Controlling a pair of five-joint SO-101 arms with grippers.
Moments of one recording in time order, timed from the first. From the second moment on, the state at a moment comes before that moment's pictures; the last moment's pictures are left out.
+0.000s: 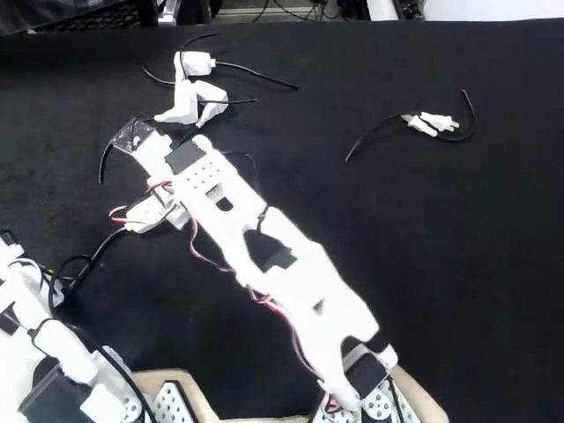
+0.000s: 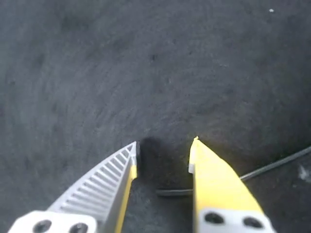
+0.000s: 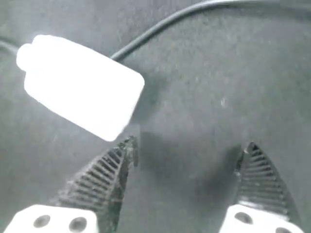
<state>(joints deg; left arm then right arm) -55.1 -25.1 65.0 35.9 -13.1 -43.1 55.3 -48.6 81.1 12.3</state>
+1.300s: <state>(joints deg) -55.2 -25.3 66.1 35.5 -12.2 -53.4 78.0 -89.8 98.3 27.2</state>
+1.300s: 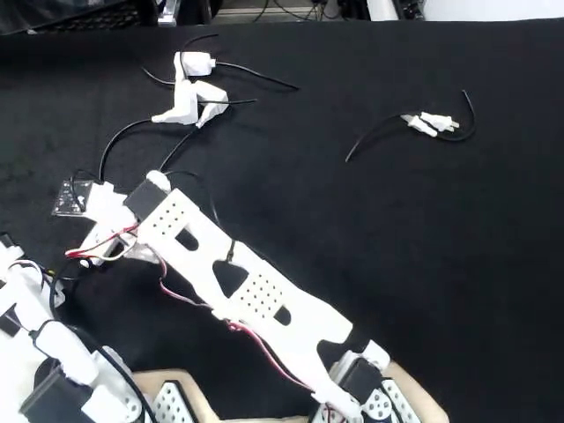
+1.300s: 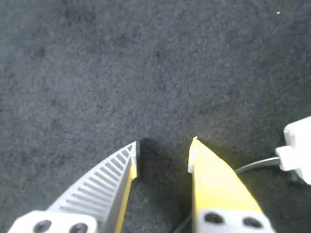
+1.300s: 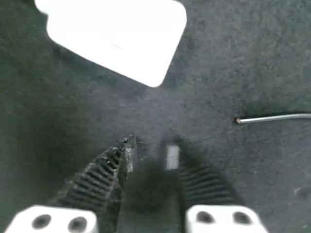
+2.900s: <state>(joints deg) -99.6 -24.8 62.8 36.1 2.6 -62.2 78.9 -86.0 77.7 44.0</state>
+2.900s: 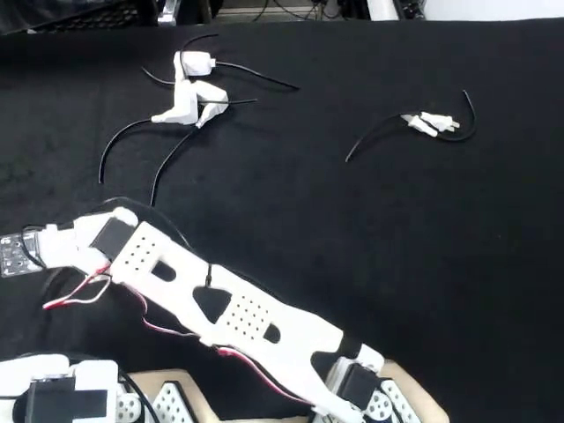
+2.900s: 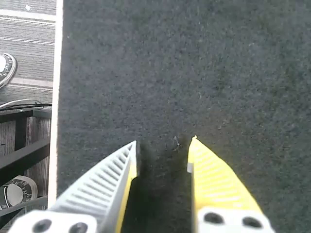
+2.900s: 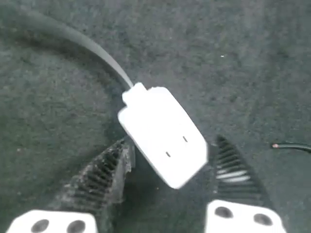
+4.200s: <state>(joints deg) -81.8 -24.8 63.9 36.1 2.2 -51.7 64.7 -86.7 96.7 50.2</state>
